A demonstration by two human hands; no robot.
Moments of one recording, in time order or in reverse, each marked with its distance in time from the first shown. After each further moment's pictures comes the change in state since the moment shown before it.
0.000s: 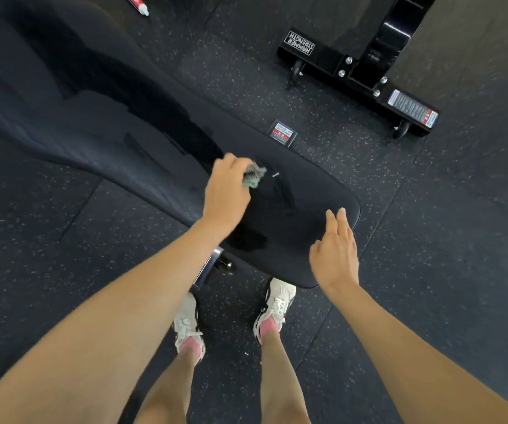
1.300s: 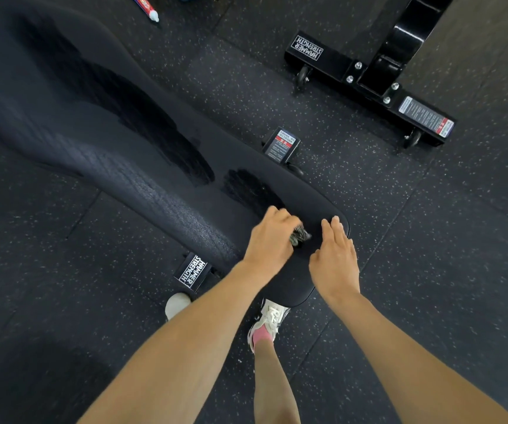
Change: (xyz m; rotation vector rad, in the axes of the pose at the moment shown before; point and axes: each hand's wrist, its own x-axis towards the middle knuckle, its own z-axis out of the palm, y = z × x) left_hand -0.036 0.078 0.068 0.103 -0.249 0.135; right_hand 0.039 0.034 -0.016 -0.087 -0.111 -0.115
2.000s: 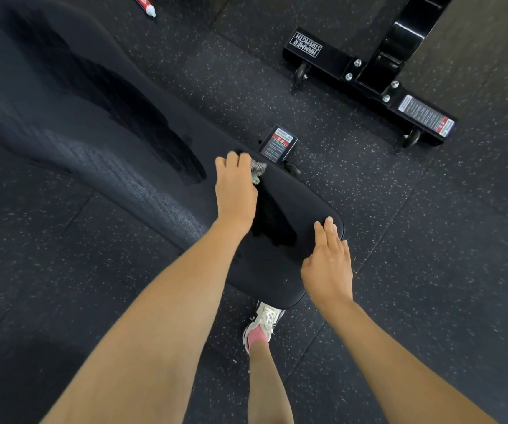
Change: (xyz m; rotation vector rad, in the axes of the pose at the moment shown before) left_hand 0.062 -0.033 -0.028 0.122 0.349 -0.336; right_hand -0.004 0.006 0.004 0.006 0.018 -0.023
